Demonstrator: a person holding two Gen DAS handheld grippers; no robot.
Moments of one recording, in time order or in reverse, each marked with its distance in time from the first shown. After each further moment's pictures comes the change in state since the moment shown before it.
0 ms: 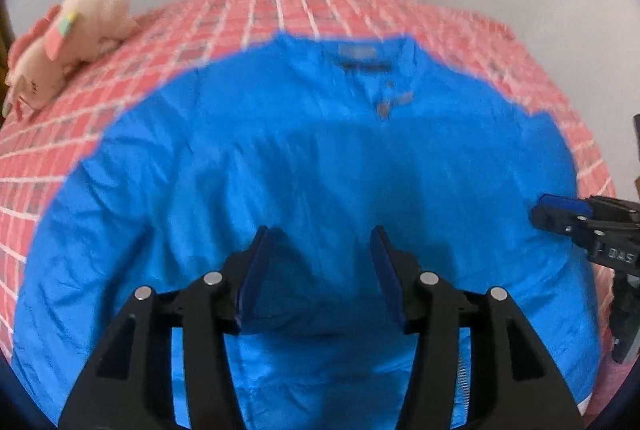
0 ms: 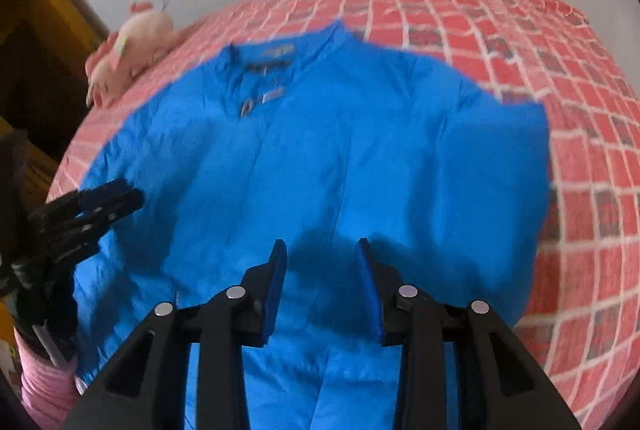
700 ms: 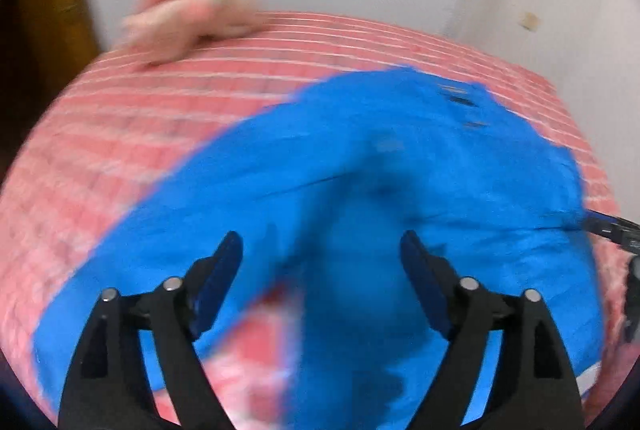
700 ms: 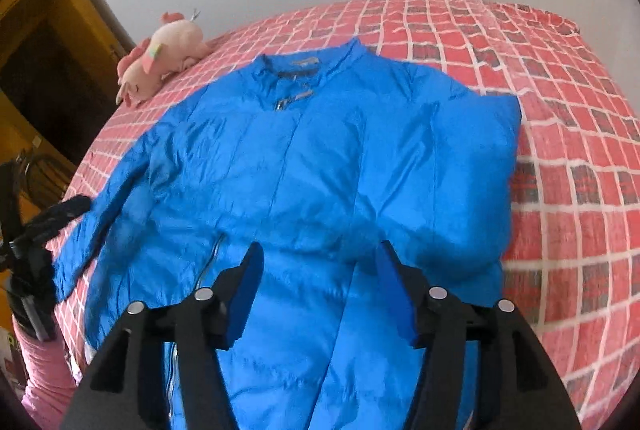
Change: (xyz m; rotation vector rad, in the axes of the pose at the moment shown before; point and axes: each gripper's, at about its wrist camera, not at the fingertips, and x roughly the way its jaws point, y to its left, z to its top) left arm -0.133 0.126 -0.096 -0.221 -0.125 0.173; right arm -0.061 0.010 -0.040 -0.034 -0.094 0.055
